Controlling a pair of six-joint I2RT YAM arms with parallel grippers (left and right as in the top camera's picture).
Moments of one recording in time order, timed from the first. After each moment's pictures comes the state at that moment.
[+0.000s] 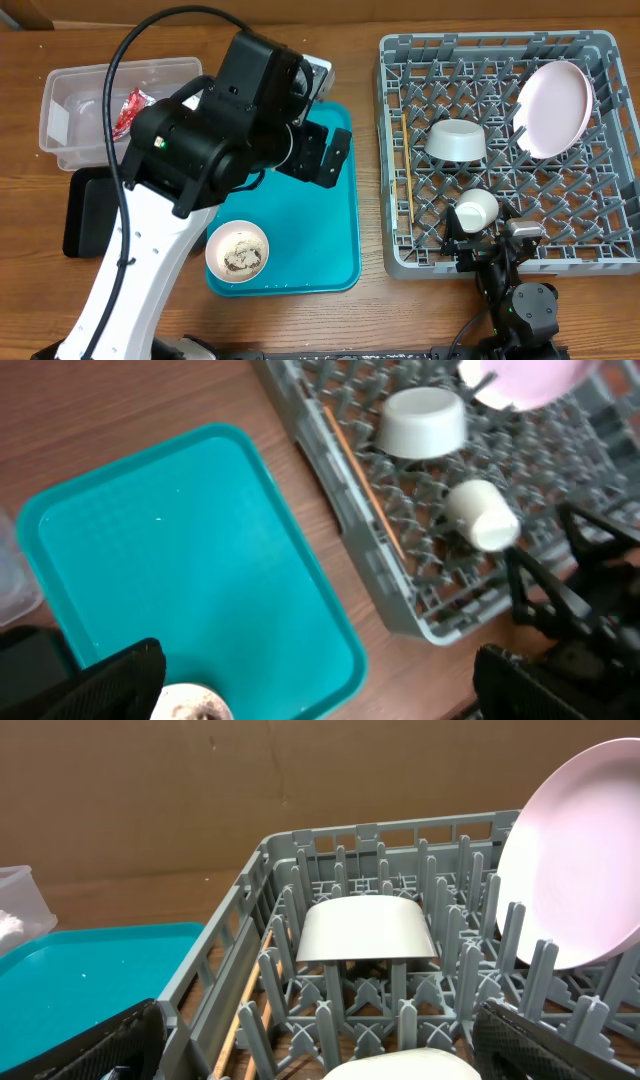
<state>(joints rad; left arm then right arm) -0.54 1.58 2.09 -1.46 0.13 -0.19 0.22 0.01 0.07 -0.16 0.11 0.15</state>
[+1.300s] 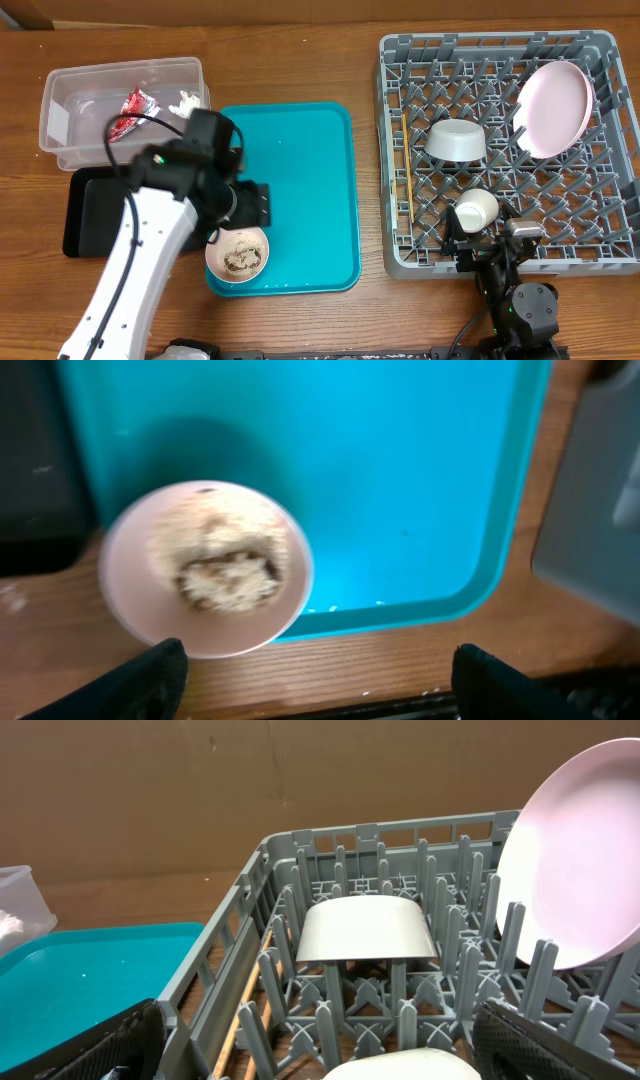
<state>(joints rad) -0.25 1.38 1.23 -1.28 0.18 -0.31 0.22 0.01 0.07 -0.16 0.11 0.15</state>
